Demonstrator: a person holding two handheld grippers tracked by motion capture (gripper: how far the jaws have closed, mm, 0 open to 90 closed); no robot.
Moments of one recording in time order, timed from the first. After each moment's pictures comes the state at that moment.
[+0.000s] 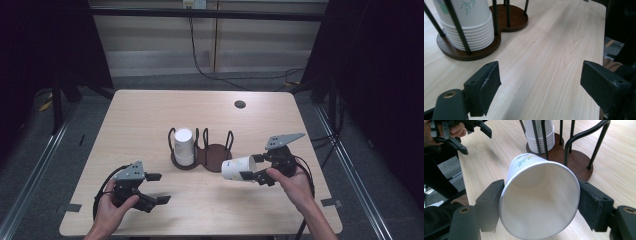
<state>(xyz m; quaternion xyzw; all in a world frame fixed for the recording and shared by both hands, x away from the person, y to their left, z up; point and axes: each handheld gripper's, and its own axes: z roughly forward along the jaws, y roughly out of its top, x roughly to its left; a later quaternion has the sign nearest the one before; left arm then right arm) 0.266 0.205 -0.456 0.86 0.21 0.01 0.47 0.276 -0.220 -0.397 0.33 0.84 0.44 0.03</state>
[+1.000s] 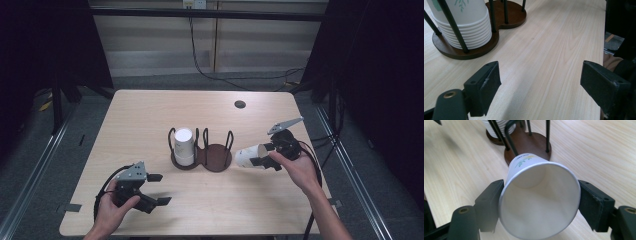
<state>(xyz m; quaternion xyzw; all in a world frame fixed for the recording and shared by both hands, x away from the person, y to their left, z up) 0.268 0.204 -0.458 0.86 0.20 0.00 0.46 0.318 -0.243 -0.398 0.38 0.86 0.34 0.06</state>
